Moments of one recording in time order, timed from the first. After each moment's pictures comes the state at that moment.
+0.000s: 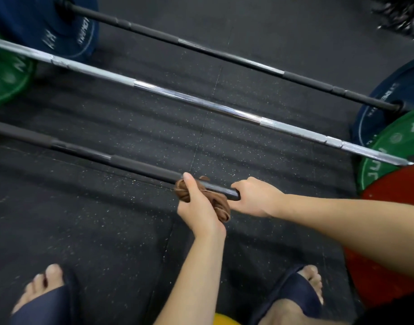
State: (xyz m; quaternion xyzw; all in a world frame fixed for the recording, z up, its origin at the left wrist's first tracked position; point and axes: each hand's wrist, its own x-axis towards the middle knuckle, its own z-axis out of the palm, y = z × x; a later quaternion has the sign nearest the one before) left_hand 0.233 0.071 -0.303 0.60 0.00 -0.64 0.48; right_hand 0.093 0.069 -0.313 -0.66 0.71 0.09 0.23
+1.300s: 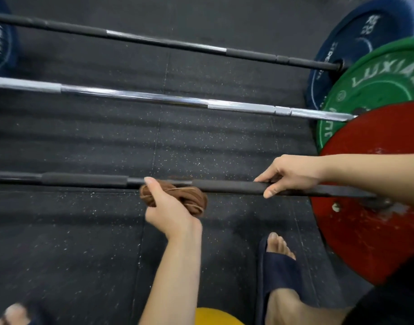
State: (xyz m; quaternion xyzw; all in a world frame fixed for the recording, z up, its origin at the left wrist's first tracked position) left_hand 0.198 0.096 -0.302 0.64 -0.01 -0.59 0.49; right_hand -0.060 0.149 -0.264 -0.63 0.65 0.10 0.41
